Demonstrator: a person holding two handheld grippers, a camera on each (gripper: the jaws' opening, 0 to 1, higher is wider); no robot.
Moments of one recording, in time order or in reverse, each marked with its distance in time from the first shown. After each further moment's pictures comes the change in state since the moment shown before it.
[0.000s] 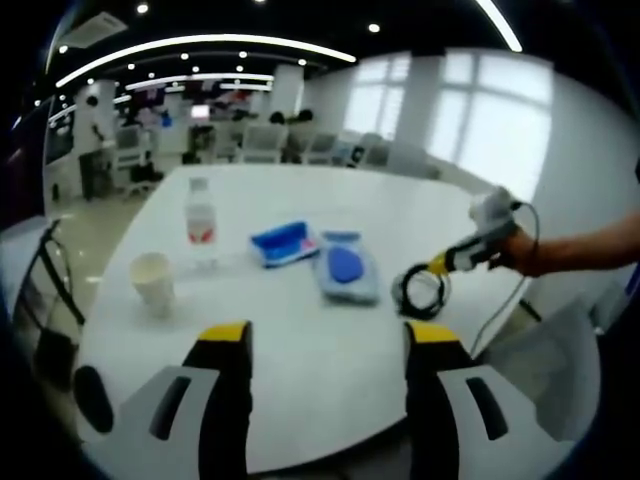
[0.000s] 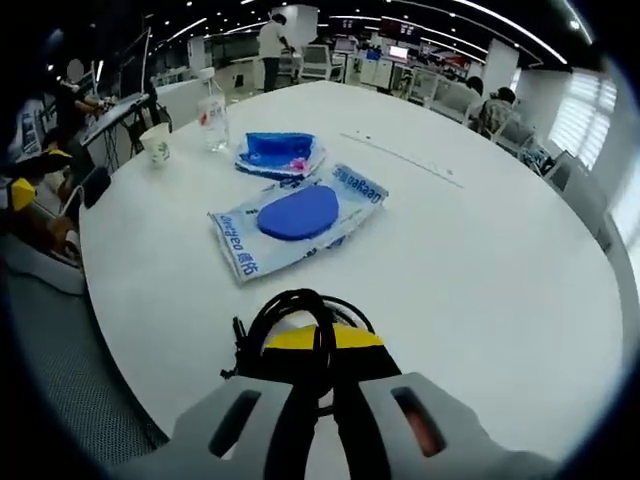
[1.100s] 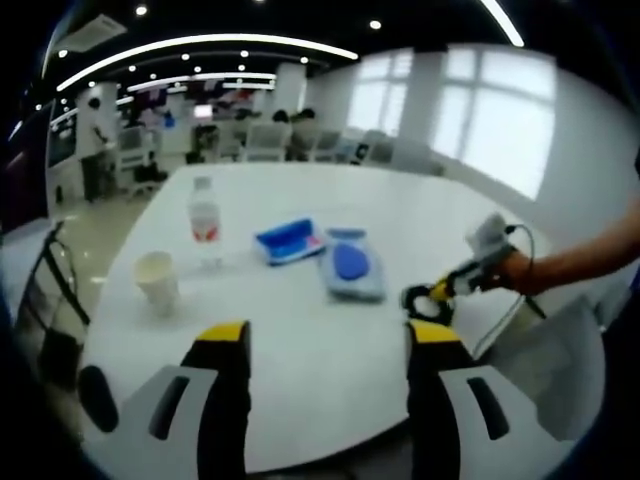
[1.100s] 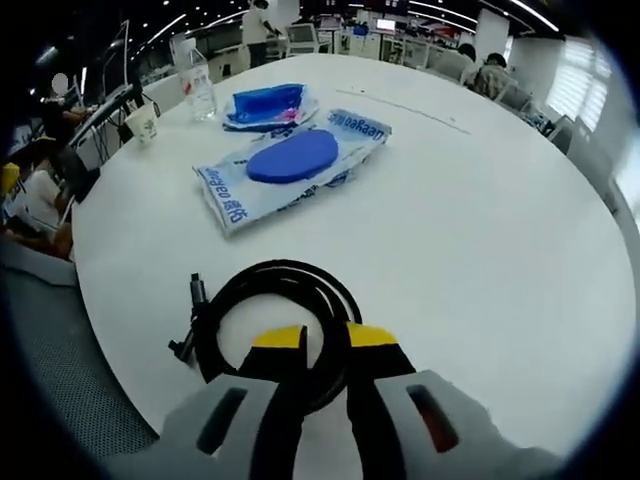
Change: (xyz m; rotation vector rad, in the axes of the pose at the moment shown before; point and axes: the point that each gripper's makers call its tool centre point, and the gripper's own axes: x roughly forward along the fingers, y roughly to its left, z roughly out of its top) left arm 0.001 0.006 -0.002 0.001 0.010 0.026; right arm 0.028 0.011 -0.052 0.096 0.082 0.043
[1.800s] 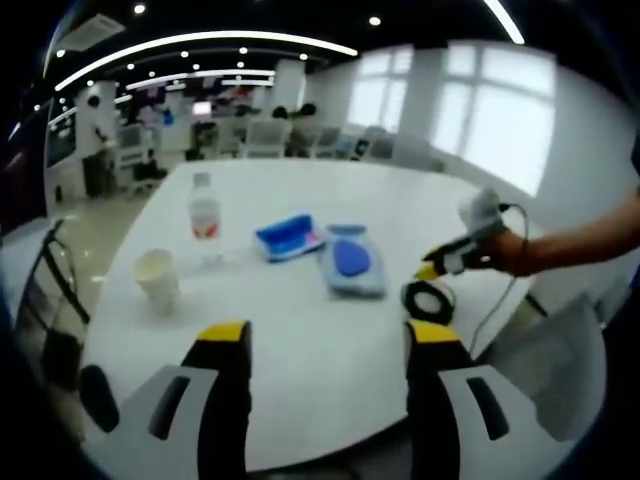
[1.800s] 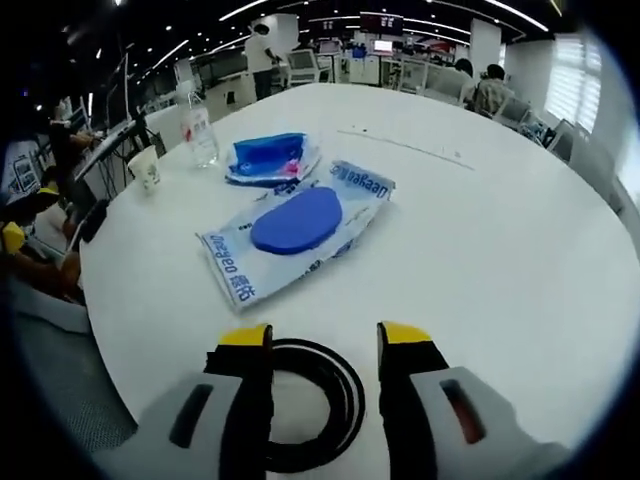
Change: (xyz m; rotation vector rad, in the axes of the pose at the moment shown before) left arm 0.001 0.001 -0.004 0.010 0.019 0.003; right arm 0.003 0.000 0.076 0.045 -0.133 0.027
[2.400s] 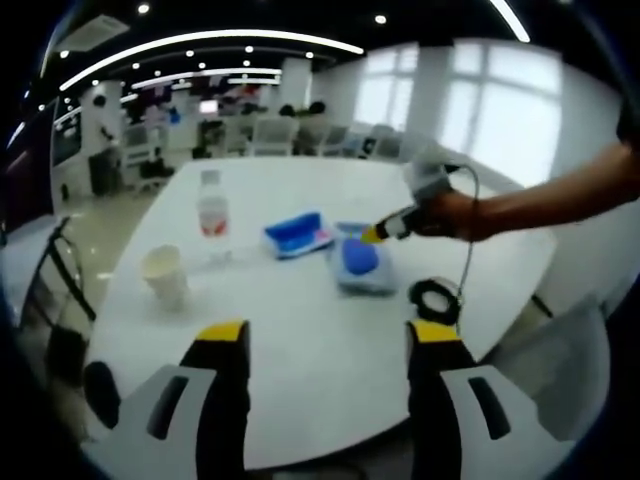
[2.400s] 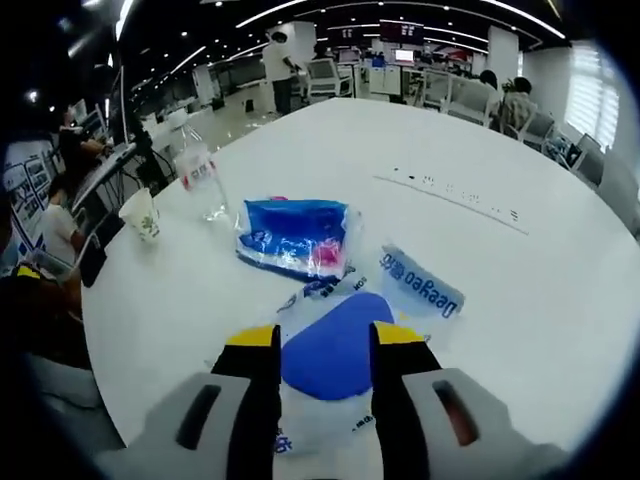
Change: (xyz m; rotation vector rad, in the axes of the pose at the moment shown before) left arm 0.000 0.009 -0.003 -0.008 0.007 0.032; right arm 0.084 0.044 0.102 -0.027 -0.025 0.083
